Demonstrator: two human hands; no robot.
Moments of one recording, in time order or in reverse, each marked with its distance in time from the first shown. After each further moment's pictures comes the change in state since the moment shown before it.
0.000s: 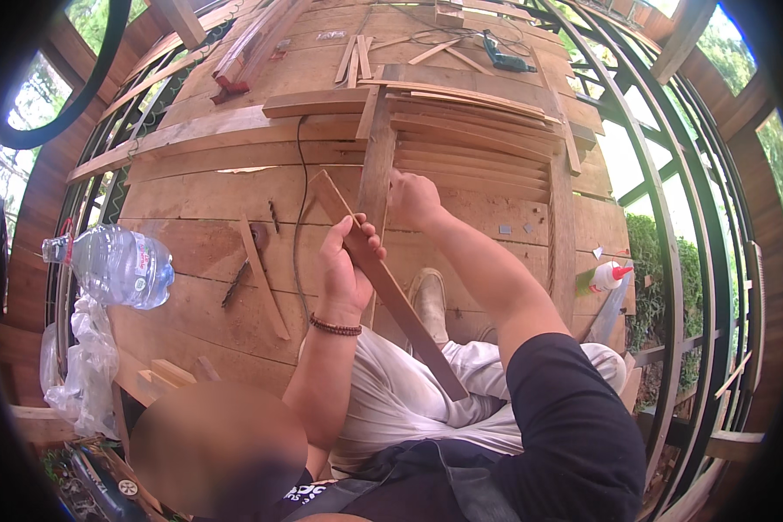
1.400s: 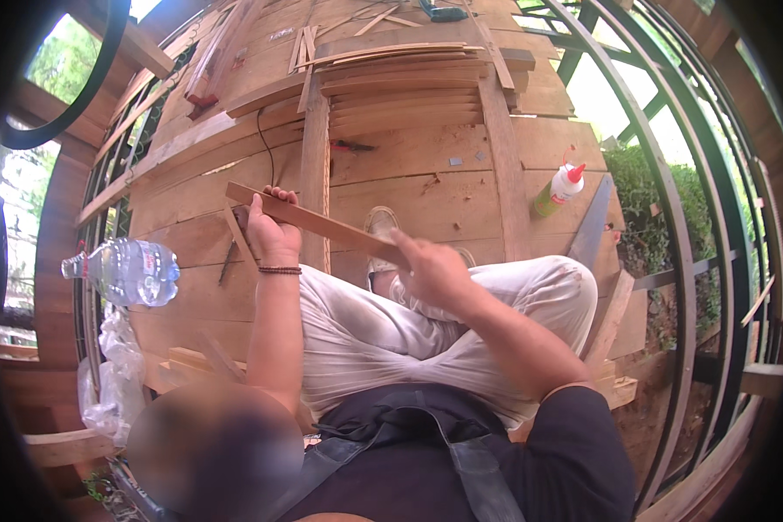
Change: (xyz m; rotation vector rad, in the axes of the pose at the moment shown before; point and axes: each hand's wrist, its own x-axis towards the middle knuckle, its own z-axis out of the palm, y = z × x) left_hand -0.020 -0.022 -0.017 -0.018 0.109 0.318; right_hand -0.332 -0.009 -0.102 0.321 -0.107 0.130
